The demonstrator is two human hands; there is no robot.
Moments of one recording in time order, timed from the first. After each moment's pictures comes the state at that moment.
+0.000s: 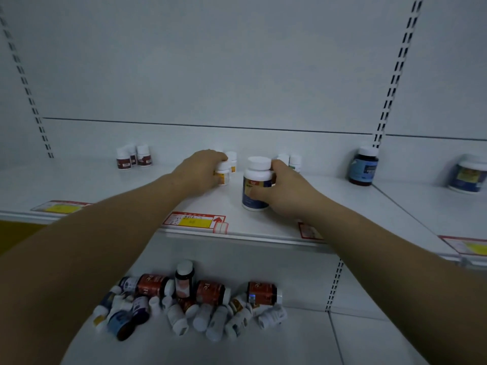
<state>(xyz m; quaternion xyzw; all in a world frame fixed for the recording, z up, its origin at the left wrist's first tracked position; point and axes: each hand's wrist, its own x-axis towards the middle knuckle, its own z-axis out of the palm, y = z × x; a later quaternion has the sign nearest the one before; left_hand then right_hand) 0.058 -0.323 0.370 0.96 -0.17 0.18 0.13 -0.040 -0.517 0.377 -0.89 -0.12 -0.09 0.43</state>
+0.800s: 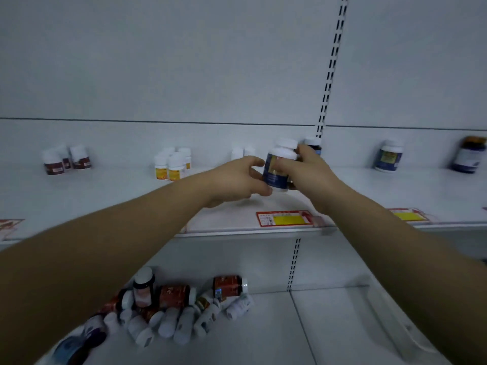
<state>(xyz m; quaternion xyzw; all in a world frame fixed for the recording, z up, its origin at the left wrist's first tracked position) -0.023 -0.444 0.391 0.84 -0.27 -0.13 0.44 -0.068 -0.592 0.384 -0.79 0.03 -0.19 0.58</state>
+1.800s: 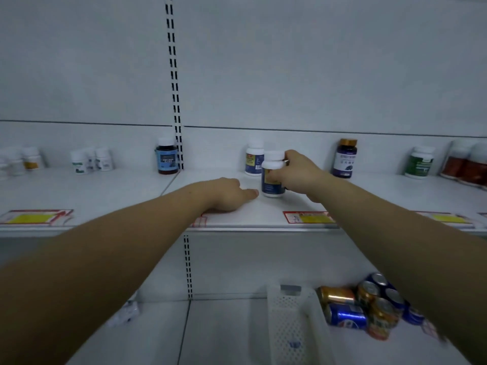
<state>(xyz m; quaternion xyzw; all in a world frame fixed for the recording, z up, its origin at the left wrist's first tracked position) -0.084 -0.810 0.372 0.97 -0.17 -0.08 0.12 -0.112 -0.977 0.388 -0.88 0.04 -0.13 0.45</state>
